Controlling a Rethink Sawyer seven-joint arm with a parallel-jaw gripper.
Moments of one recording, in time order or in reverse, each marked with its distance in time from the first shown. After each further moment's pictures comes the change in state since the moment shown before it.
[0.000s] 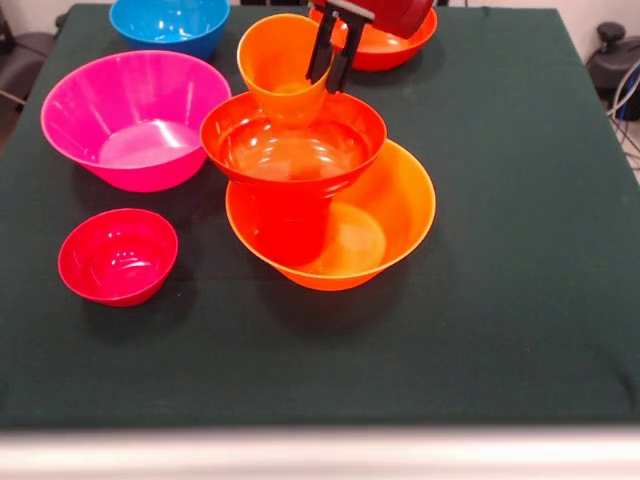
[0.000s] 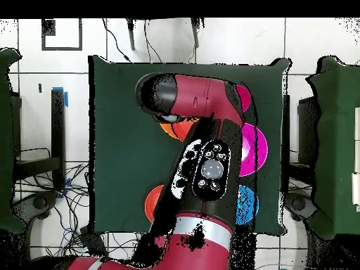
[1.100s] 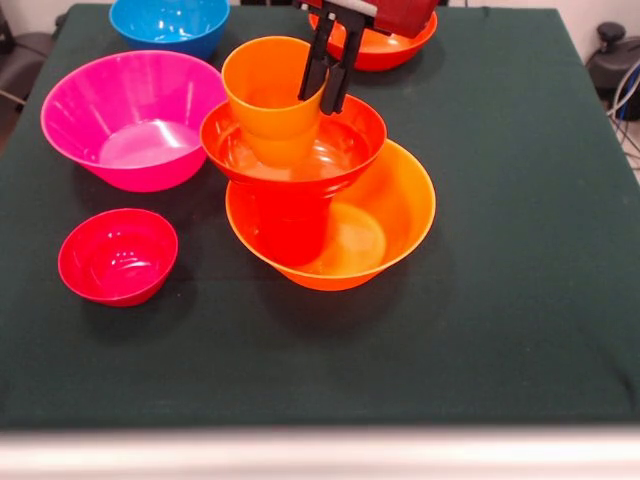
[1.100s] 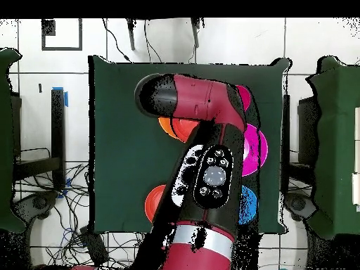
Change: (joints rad) arm 0.000 -0.024 -0.001 0.035 0.011 -0.236 0.000
